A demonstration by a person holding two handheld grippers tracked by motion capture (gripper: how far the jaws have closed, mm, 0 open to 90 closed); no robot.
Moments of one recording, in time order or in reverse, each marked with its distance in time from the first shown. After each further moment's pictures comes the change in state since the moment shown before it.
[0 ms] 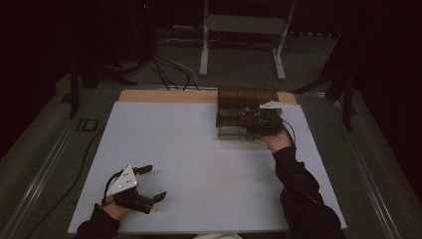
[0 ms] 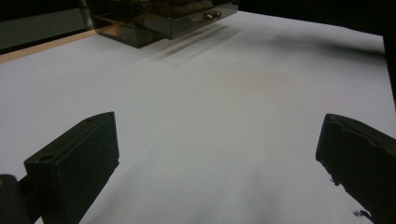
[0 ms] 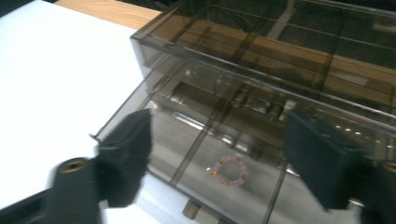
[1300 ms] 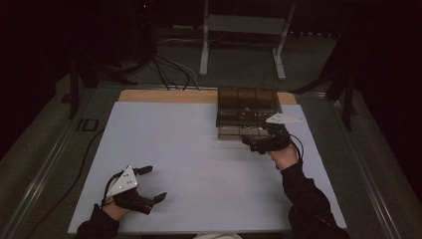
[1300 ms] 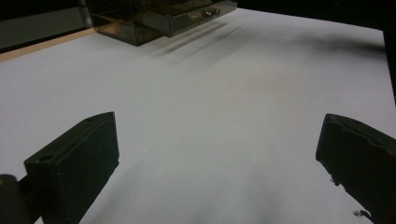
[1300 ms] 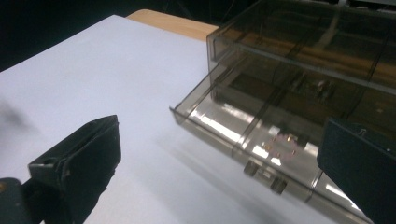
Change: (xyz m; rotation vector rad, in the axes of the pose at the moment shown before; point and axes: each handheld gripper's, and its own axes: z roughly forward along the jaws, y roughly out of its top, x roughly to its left) left arm 0.000 -0.001 -0.001 0.001 -0.005 0.007; right arm 0.021 -0.028 -0.046 -0.080 0.156 -0.035
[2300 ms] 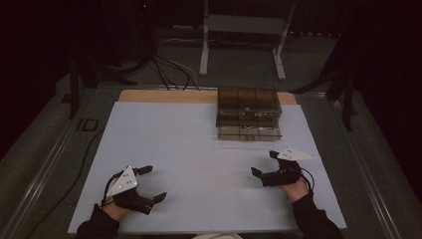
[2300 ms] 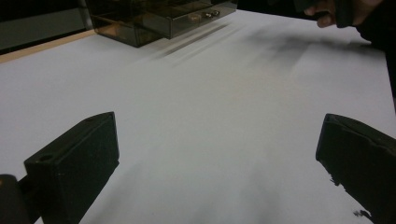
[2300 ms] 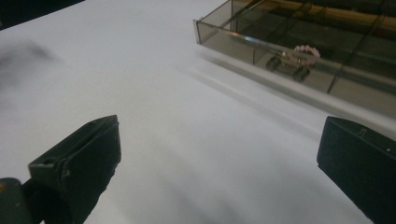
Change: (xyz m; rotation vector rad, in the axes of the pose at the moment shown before) left arm 0.000 0.001 0.000 -0.002 0.002 0.000; right arm 0.006 -0.092 -0.035 -0.014 0.050 -0.039
